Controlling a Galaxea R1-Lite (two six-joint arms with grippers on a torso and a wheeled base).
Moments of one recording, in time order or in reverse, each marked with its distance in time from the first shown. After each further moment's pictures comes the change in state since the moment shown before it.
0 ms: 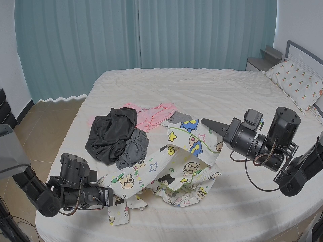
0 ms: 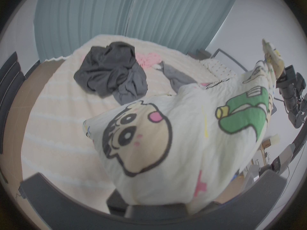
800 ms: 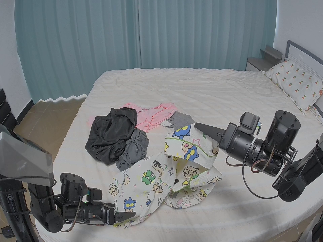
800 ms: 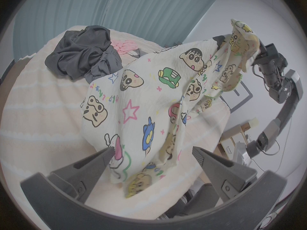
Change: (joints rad) left arm 0.046 0.240 0.287 -0.583 -0.319 0.107; right arm 0.055 -0.005 0.013 -0.032 0.001 -0.002
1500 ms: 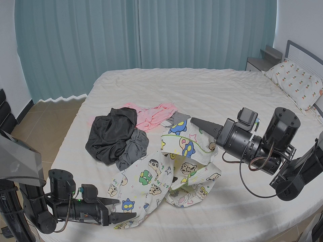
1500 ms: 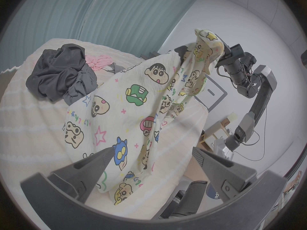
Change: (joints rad) left arm -0.008 -0.061 0.040 -0.114 -0.137 0.063; right arm 0.019 0.011 -0.034 -0.012 0.000 0.000
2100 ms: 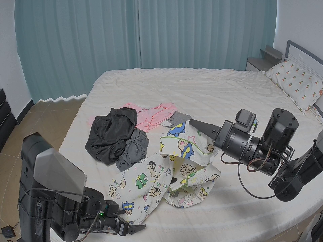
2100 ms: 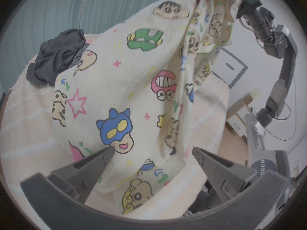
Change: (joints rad) left arm -0.169 0.333 -0.069 -0.105 0.316 0.063; right arm 0.007 0.008 -0.001 0.000 0.001 0.000
